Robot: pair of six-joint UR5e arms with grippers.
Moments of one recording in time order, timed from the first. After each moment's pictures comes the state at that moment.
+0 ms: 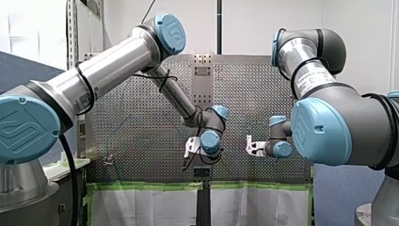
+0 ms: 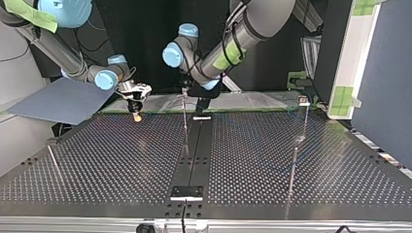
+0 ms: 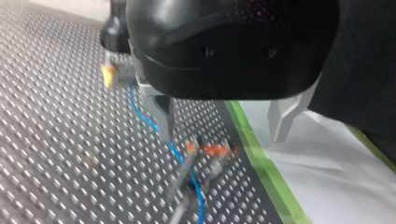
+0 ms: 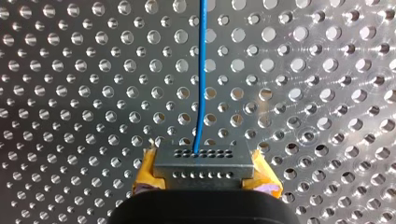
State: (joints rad) left arm -0.76 -2.47 -1.39 -2.86 -2.12 -1.63; right arm 1.79 -0.62 1.48 -0.69 1.23 1.56
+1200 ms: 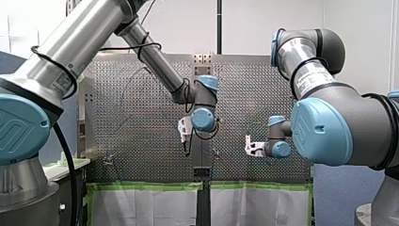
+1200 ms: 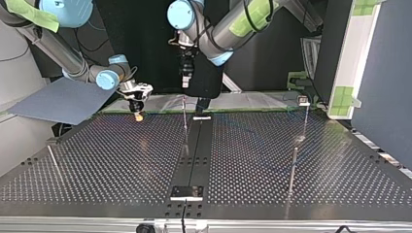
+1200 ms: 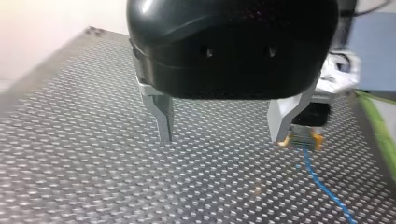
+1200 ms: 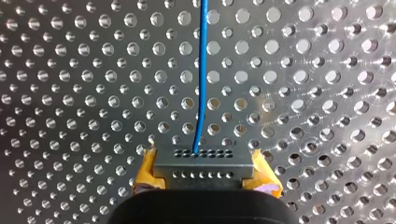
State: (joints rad) left arm -0.84 -2.12 -1.73 -2.56 -2.22 -1.84; right arm 1.80 -0.62 1.48 -0.68 1.23 1.56
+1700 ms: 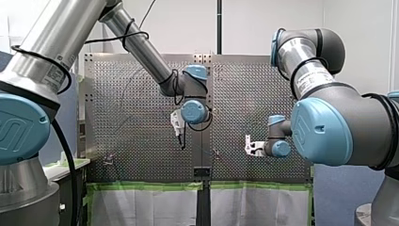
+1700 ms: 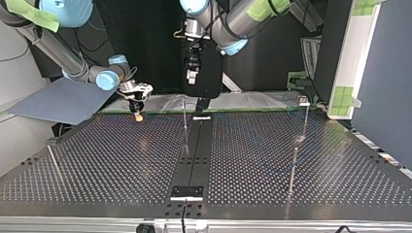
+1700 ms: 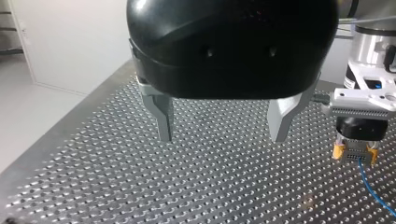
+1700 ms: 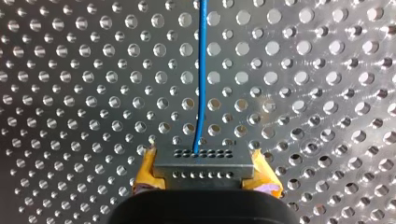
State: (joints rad) left arm -0.83 -1.98 -1.87 -2.45 -2.22 -1.86; right arm 1.80 -0.63 1.47 -0.66 1.24 1.56
